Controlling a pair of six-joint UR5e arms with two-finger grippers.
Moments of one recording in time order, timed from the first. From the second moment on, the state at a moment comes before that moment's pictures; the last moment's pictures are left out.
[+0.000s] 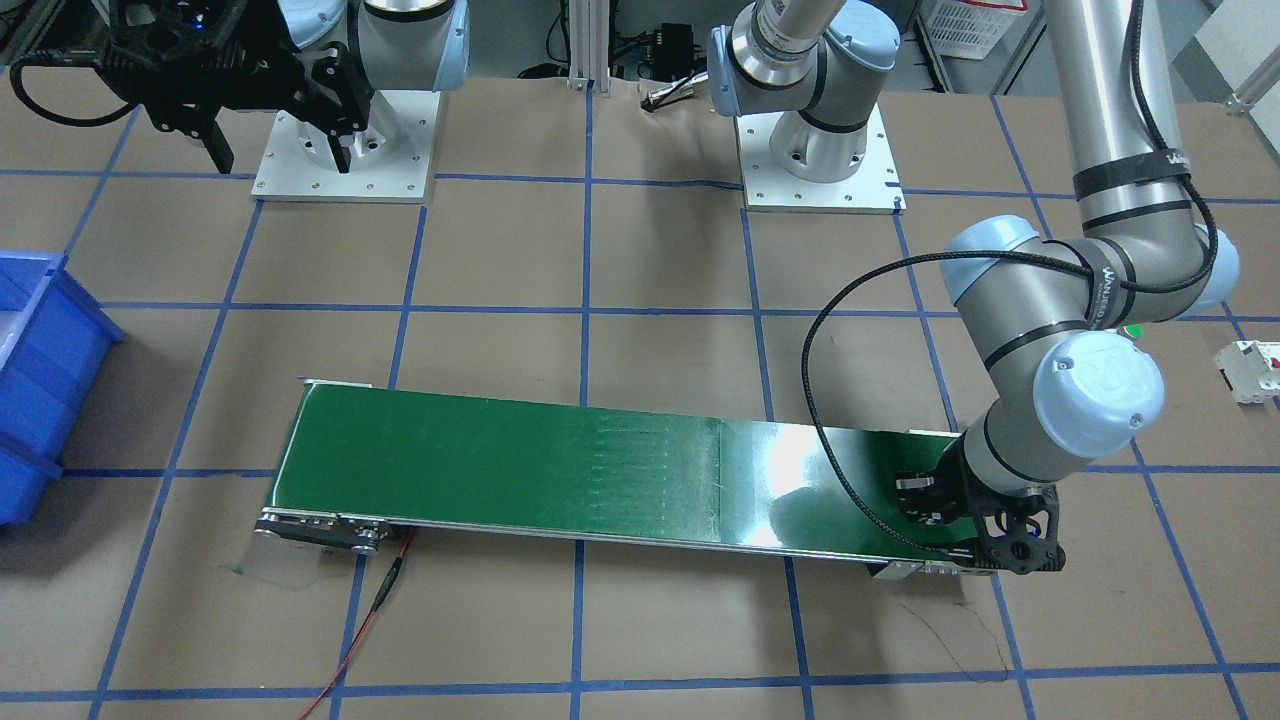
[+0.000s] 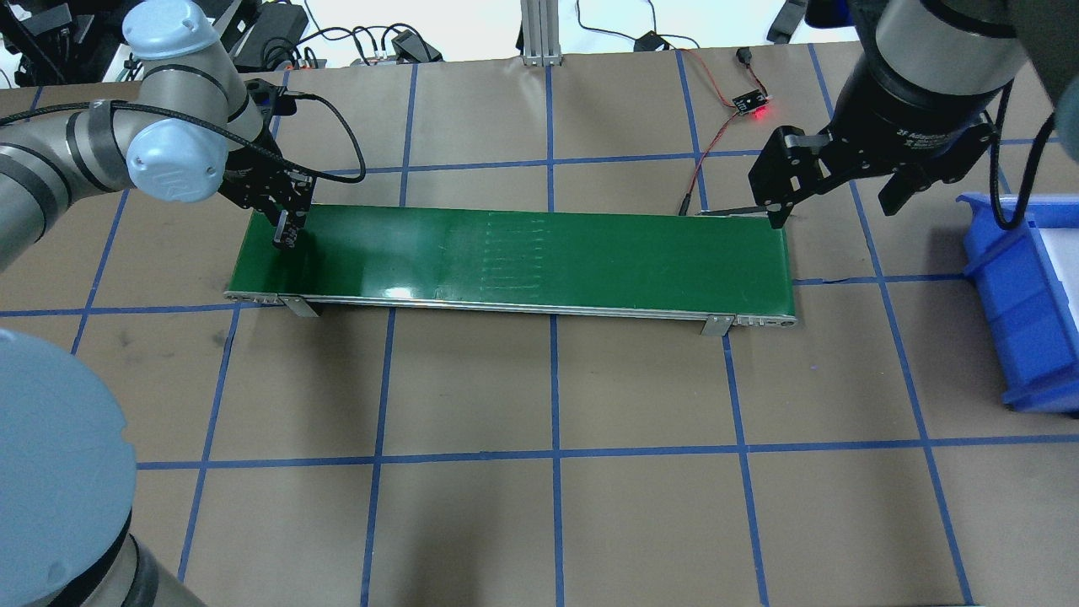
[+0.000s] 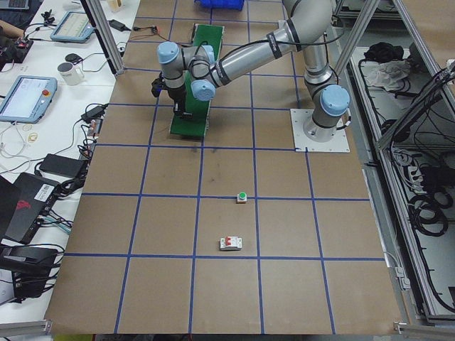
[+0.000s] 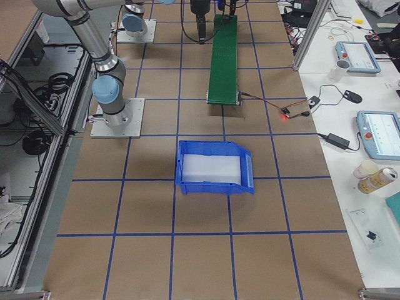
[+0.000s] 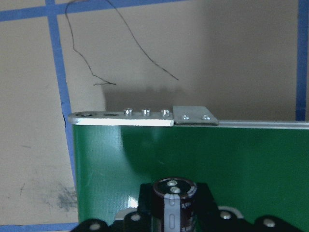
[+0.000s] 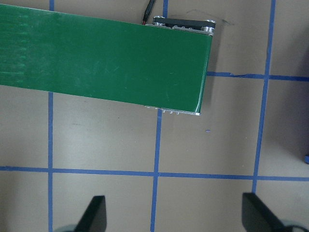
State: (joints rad) left arm -1.40 -2.02 -1.59 -1.12 1.64 0.24; right arm 1.59 -1.71 1.59 -1.48 -1.60 -0.04
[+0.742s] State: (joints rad) left arm -1.43 -2.02 -1.59 -1.07 1.64 0.21; right arm 1.59 -1.71 1.59 -1.48 -1.60 -0.04
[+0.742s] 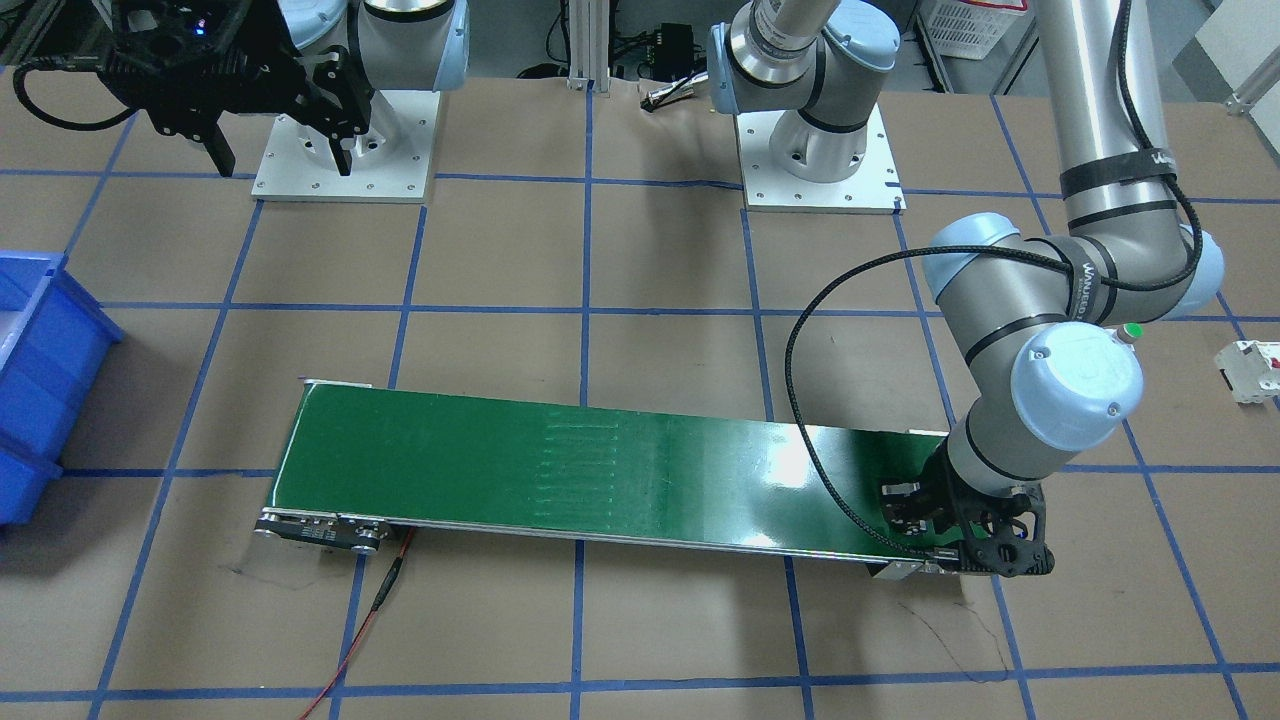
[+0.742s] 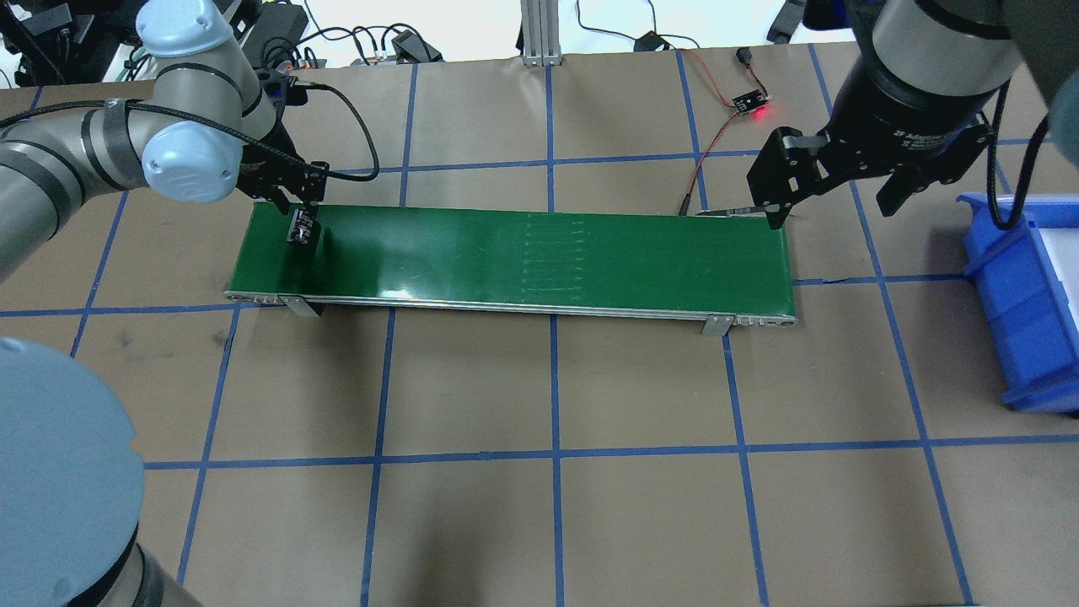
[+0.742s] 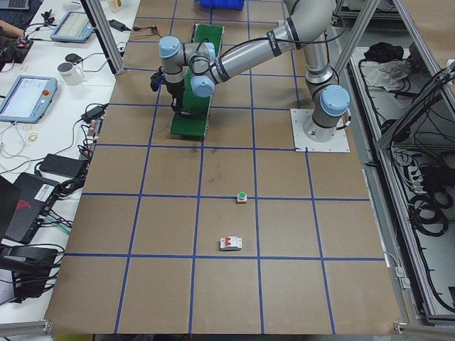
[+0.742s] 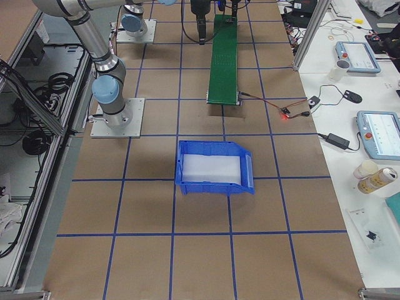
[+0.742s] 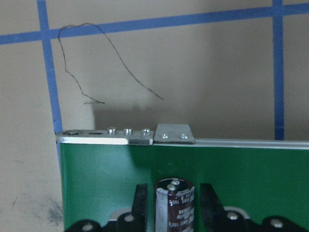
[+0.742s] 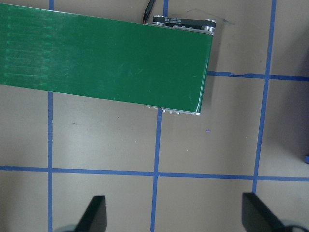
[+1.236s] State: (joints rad) left arm -1.47 -1.99 -1.58 -1.07 1.64 0.14; right arm 1.59 -1.71 1.59 -1.48 -1.60 -0.04
